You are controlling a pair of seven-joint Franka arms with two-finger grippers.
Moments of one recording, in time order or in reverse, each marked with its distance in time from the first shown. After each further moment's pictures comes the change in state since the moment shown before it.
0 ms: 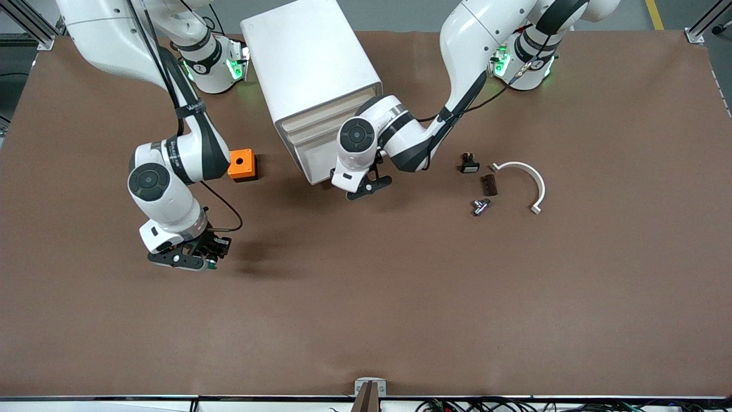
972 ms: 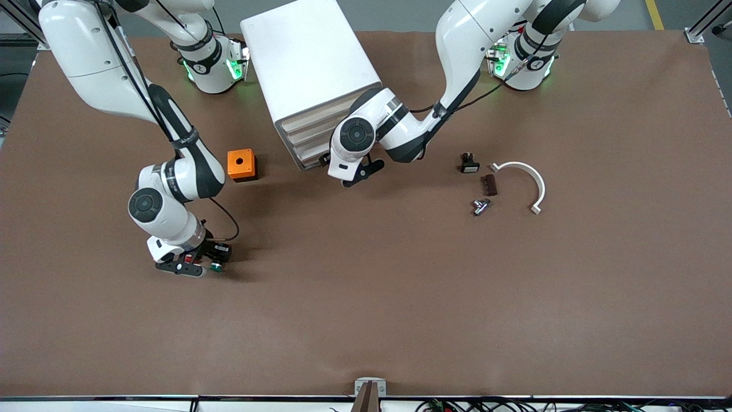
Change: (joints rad) left arm 0.000 0.000 -0.039 -0.017 -0.224 0.004 -0.032; right arm -0.238 0.152 0.193 -0.008 0.006 0.127 -0.056
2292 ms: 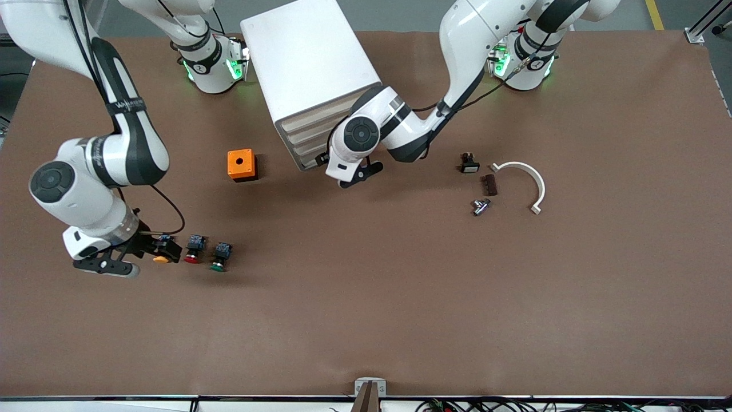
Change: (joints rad) left arm 0.046 -0.037 -0.010 0.012 0.020 0.014 0.071; right arm -0.113 -0.271 0.007 0.066 0.000 -0.276 -0.153
